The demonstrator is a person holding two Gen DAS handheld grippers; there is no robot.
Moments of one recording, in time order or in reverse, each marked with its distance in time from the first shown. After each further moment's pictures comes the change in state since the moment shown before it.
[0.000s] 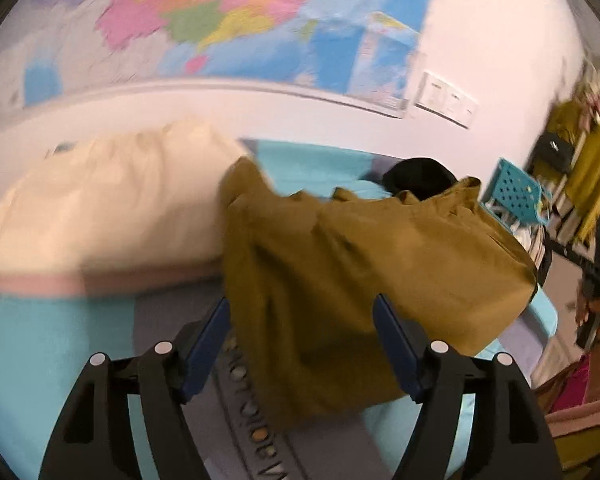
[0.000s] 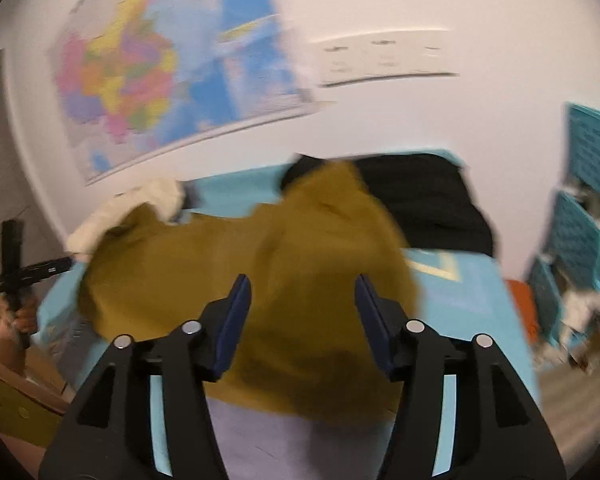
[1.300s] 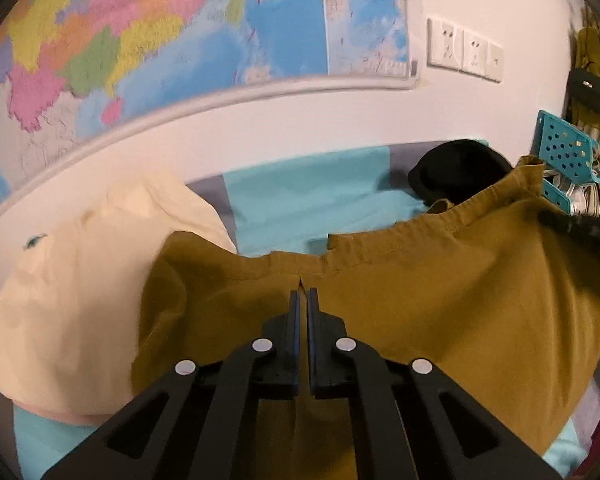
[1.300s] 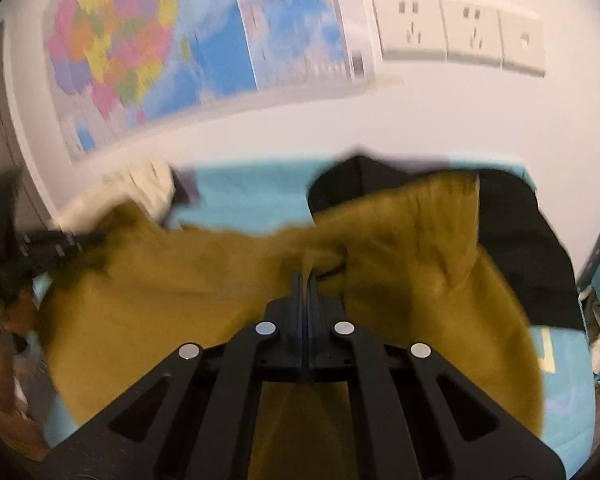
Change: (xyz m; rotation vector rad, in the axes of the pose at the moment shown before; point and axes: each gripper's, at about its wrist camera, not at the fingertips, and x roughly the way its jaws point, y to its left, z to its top) left arm 0.121 -0.047 0.075 0.158 0.081 0.179; right arm 0.143 0.026 0.028 -0.070 0.094 -0.046
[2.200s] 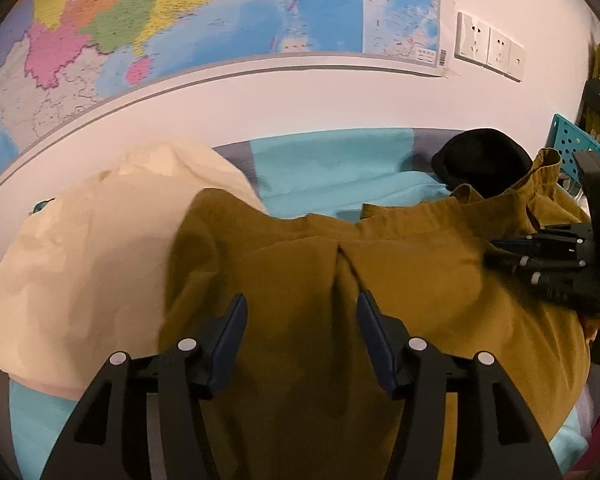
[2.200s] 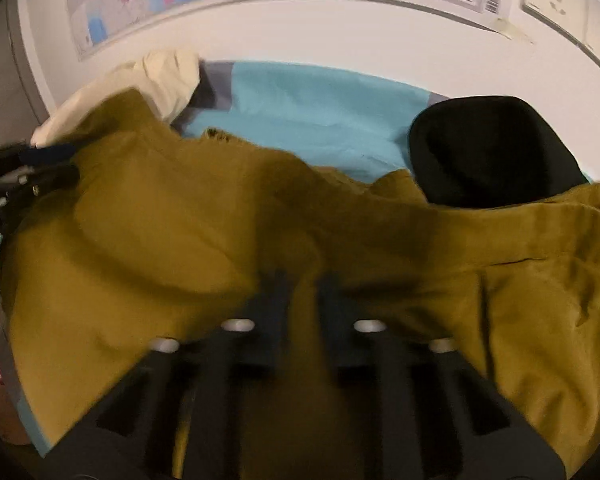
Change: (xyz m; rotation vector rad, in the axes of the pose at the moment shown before) left arm -0.004 0.031 -0.019 -0.062 0.040 0.035; right arm 0.075 0.076 0.006 -0.182 0.243 0.037
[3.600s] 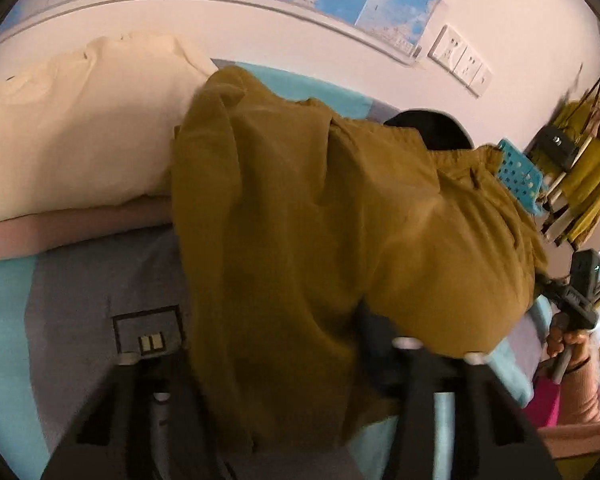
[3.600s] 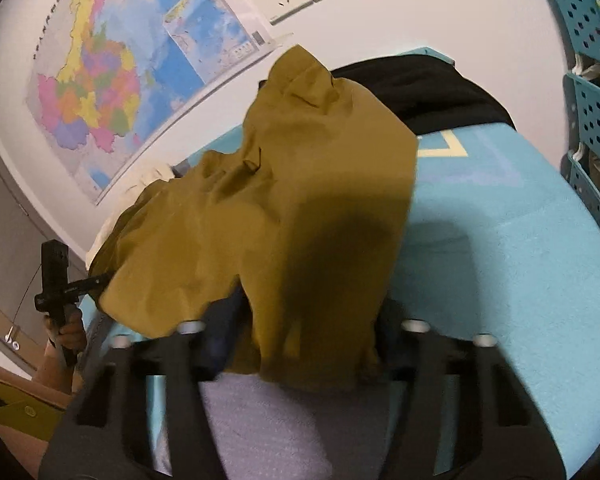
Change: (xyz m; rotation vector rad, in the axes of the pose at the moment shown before) left arm -0.009 0.030 -0.082 -0.206 0.072 -0.372; right arm -0.137 -0.126 -0.195 0.488 -0.275 0.150
